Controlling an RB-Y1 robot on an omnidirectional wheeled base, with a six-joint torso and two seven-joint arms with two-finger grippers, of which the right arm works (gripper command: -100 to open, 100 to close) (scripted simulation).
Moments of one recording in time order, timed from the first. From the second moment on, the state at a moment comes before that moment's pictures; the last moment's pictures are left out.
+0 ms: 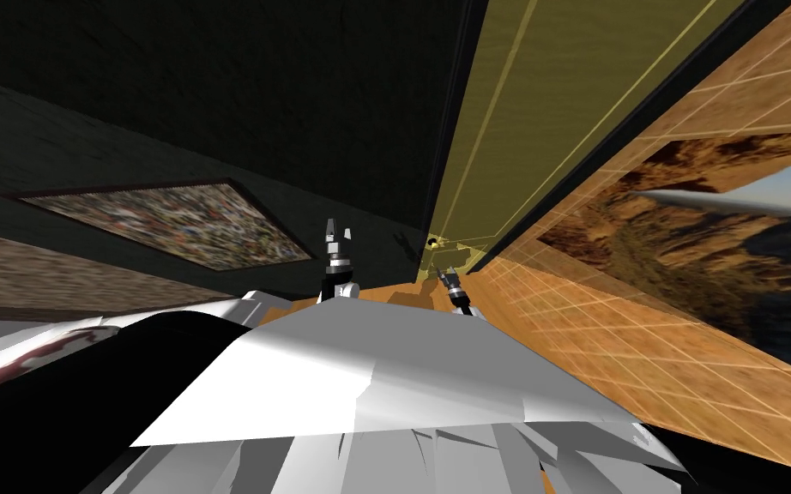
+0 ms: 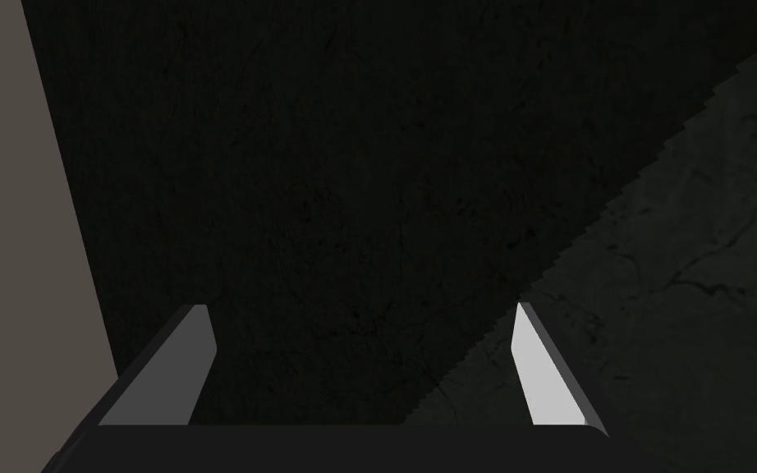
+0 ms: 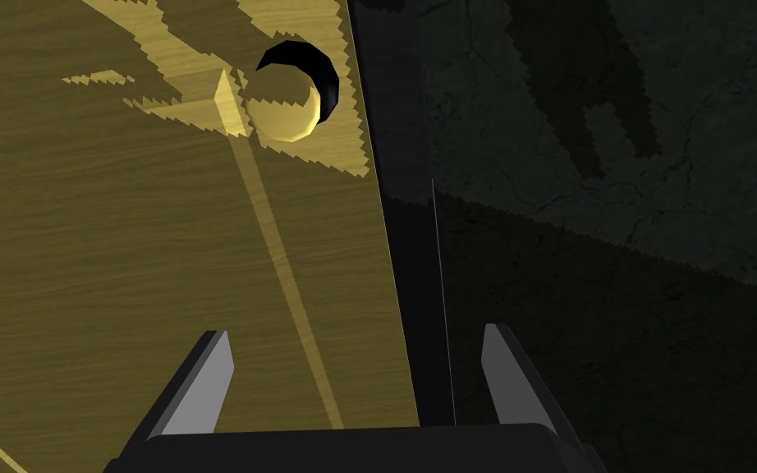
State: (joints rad) arm -0.01 -0.20 -0.06 -0.84 0.34 -0.90 0.96
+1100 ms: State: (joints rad) arm -0.07 -0.23 -0.09 -0.65 0.37 -0.94 1.11
